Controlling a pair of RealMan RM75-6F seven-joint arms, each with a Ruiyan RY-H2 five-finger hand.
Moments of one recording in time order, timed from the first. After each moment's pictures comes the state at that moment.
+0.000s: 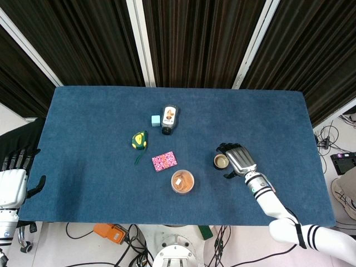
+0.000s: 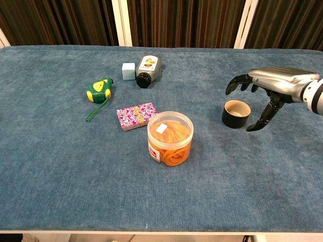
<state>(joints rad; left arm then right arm) -0.09 -1.11 -0.05 -1.63 1.46 1.46 0.01 0.61 -1.50 0.19 -1.51 -1.15 0.87 -0.36</state>
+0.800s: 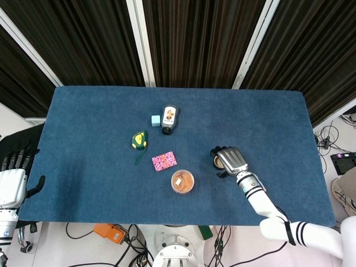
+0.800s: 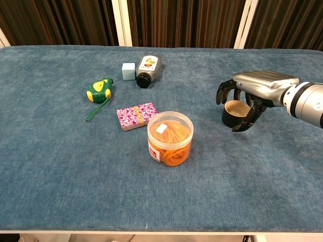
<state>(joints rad) -0.09 -1.10 -0.05 -1.64 1.44 1.45 0.01 0.66 -1.57 0.15 -1.47 -1.11 0.90 -0.40</state>
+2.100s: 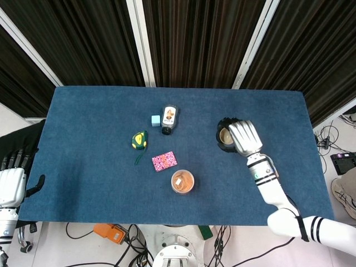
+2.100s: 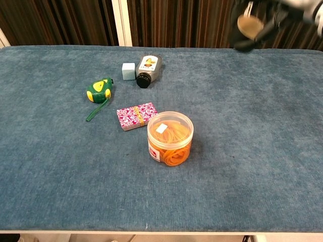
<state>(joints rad) -0.10 -1.10 -0.06 -1.64 1.42 1.44 -0.02 0.68 -1.39 0.31 -1.65 -1.20 1.12 -0.32</state>
